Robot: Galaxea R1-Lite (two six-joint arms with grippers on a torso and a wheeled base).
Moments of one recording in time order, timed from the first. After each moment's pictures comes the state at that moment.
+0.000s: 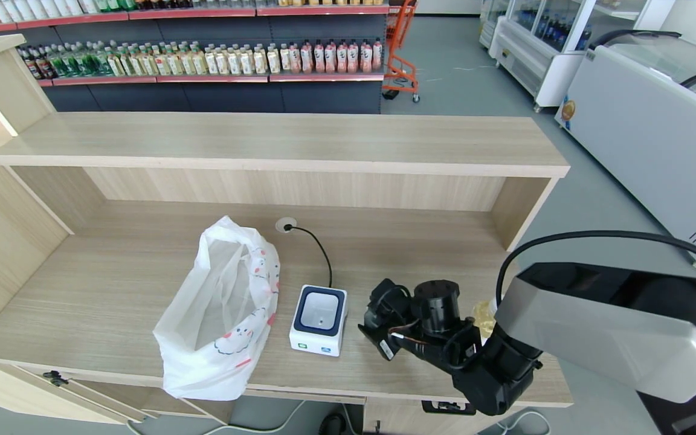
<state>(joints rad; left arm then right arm) 0.00 0.00 0.00 0.00 -0.05 0.02 0.63 2.42 -0.95 -1.12 0.02 -0.35</state>
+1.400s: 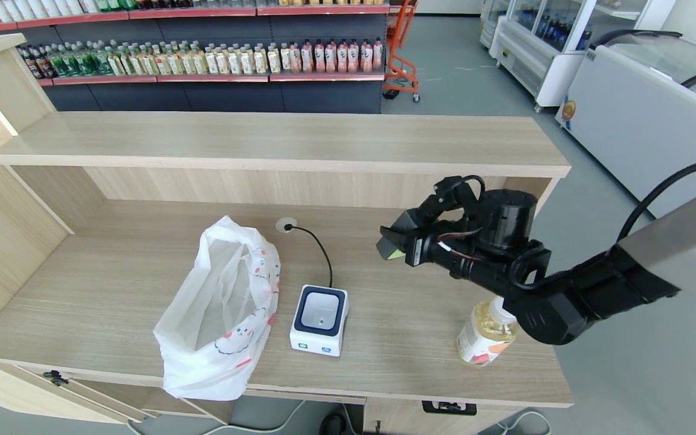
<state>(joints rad) 0.00 0.00 0.00 0.00 -0.05 0.02 0.50 2.07 -1.03 -1.01 0.15 0.09</state>
